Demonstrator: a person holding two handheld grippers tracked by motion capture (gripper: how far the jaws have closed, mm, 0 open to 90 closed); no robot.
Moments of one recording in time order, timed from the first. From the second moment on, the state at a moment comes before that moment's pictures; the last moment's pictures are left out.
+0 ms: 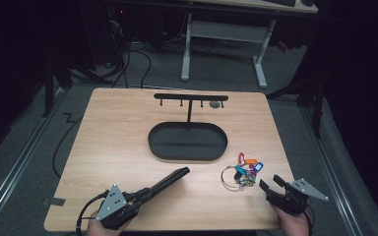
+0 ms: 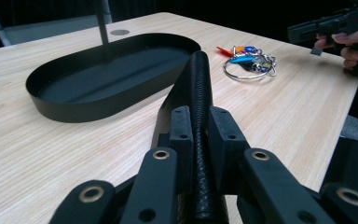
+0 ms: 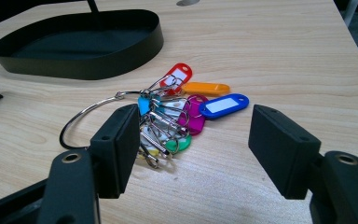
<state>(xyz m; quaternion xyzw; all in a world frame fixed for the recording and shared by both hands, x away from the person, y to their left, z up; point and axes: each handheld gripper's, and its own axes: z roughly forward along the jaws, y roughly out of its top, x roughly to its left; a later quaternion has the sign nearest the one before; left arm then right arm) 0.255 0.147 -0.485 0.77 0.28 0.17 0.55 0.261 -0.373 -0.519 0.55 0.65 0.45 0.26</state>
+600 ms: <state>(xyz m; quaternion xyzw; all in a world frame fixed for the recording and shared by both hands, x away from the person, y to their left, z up) 0.271 0.168 -0.488 0.75 0.32 0.19 0.55 0.262 -0.372 -0.519 0.54 0.66 0.45 0.26</state>
